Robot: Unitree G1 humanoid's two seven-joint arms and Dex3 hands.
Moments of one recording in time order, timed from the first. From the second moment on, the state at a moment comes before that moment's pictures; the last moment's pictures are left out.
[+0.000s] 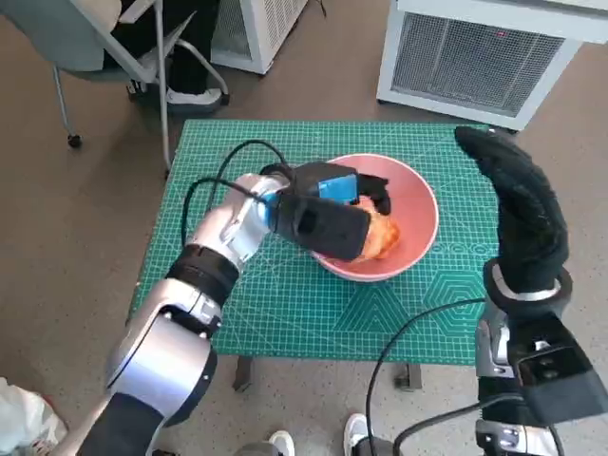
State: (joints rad) left arm -1.23 0.15 -0.43 1.20 0.50 -0.33 -0.52; right arm -0.54 -0.20 -0.14 0.39 0.15 -1.00 0.26
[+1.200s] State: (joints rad) left arm -0.87 0.04 0.07 0.89 -0.20 -0.85 -0.52; right arm -0.65 -0.22 -0.15 0.41 0.18 -0.94 0.25
